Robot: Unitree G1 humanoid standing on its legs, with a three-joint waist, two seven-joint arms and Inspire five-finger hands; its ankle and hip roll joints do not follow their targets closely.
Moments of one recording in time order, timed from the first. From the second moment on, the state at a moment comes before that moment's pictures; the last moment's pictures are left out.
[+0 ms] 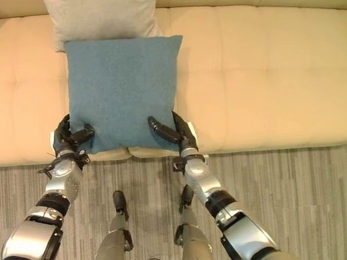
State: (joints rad) left arm -0.81 0.34 -0.24 1.09 -0.67 -0.22 0.31; right arm -0.72 -0.23 0.45 0.84 0.53 -0.17 -0.25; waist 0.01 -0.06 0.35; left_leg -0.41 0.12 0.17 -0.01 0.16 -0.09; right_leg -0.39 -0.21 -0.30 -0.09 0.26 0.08
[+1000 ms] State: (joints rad) left arm -0.76 0.28 -0.29 0.97 -0.90 -0.24 0.28; right arm -0.85 -0.22 0.46 1.07 0.38 -0.05 -0.25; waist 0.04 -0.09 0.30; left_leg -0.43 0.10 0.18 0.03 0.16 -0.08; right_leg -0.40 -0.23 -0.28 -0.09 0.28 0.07
